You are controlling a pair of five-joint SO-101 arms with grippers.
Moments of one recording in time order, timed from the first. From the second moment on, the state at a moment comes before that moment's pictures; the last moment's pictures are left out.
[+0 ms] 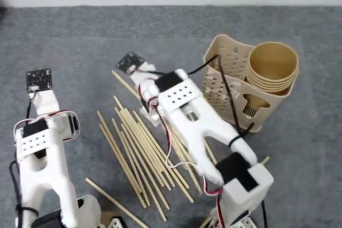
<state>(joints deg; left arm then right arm) -26.8 -24.6 53.4 49.8 -2.8 -35.6 9.8 -0.1 74.0 14.8</state>
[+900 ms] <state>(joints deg) -26.8 -24.6 53.4 49.8 -2.8 -35.6 8.5 -14.6 64.5 12.9</state>
